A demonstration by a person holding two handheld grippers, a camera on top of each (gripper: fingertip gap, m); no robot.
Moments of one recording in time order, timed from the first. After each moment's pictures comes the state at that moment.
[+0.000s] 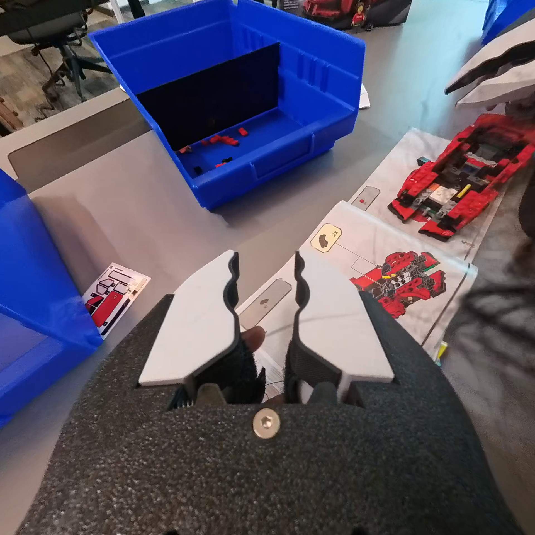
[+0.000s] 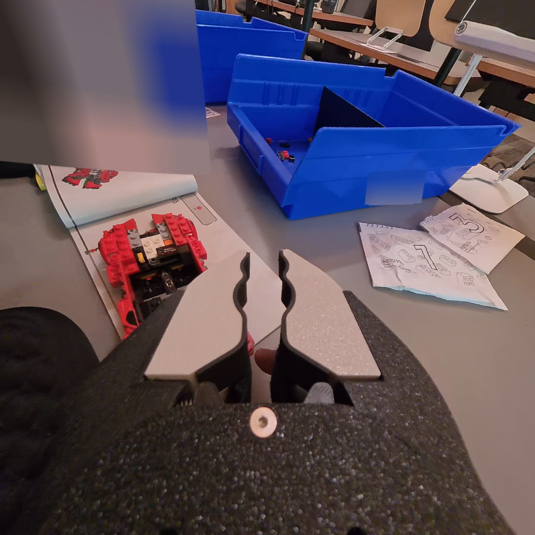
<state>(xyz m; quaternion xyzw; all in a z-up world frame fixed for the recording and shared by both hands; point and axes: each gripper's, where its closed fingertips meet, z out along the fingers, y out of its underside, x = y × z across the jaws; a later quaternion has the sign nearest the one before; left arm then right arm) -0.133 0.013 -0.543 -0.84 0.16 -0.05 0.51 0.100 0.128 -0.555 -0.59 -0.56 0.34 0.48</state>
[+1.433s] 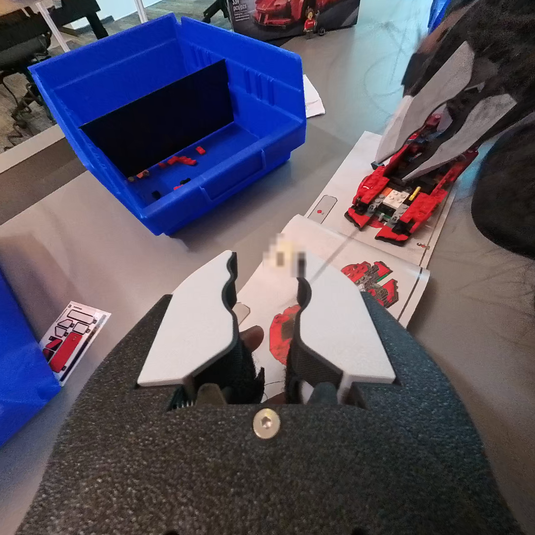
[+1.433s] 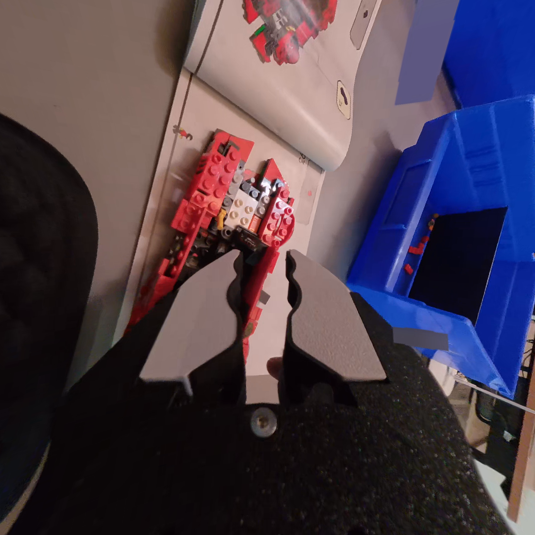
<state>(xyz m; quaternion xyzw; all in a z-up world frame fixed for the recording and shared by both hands) -0.089 0.015 -0.540 -0.83 0.21 -0.06 0.51 0.063 0.070 -0.589 -0.27 -0.89 0.10 0.35</state>
